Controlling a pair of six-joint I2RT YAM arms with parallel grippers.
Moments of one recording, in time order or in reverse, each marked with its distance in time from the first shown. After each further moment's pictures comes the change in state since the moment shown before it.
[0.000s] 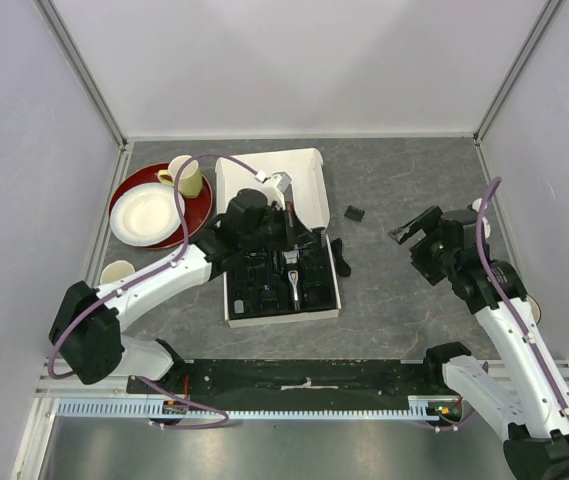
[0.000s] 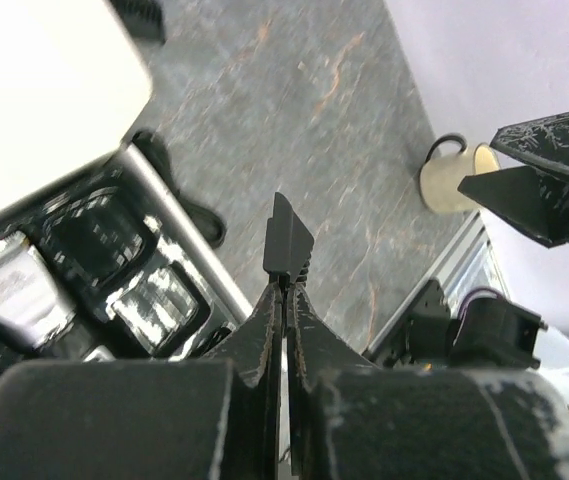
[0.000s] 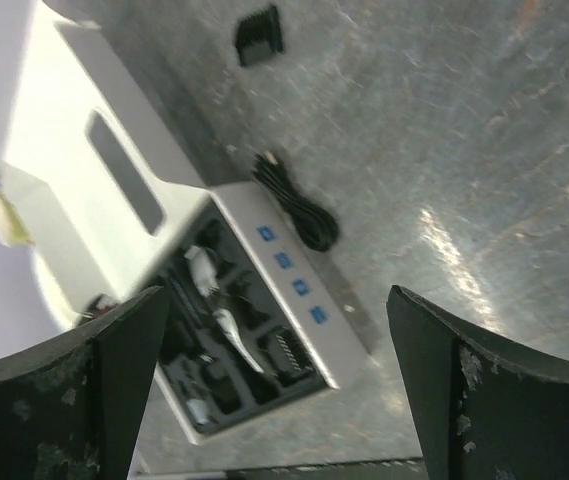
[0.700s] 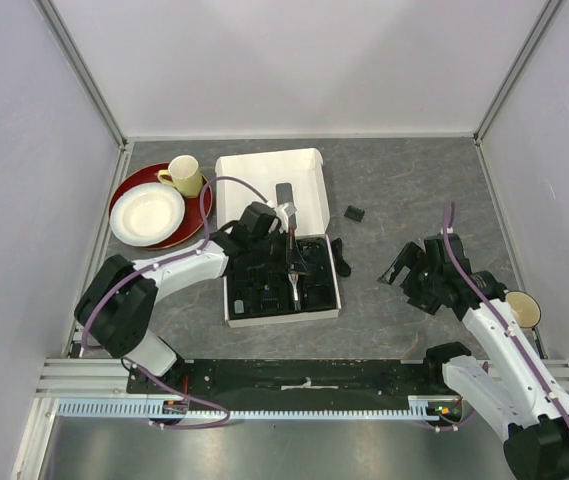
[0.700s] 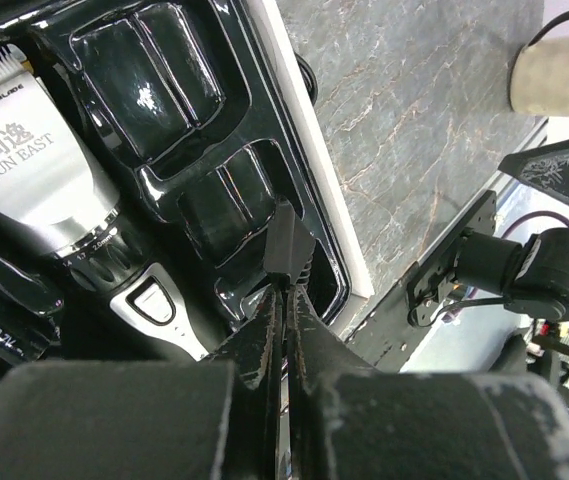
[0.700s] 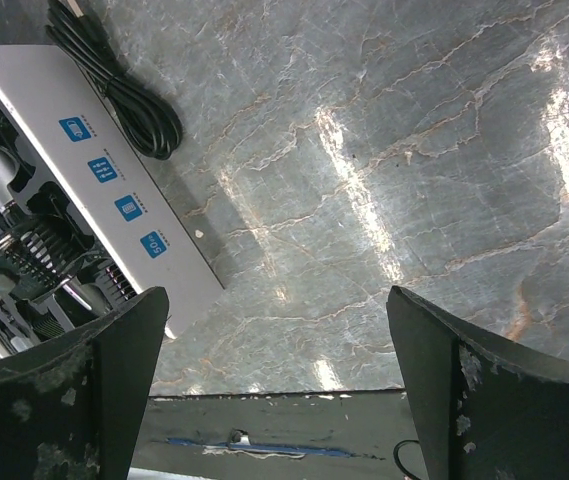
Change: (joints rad) left arm 0.079 0.162 -0.079 -0.118 0.214 -0.006; right arm 0.000 -0.003 -0.255 -0.053 -0.153 -0.233
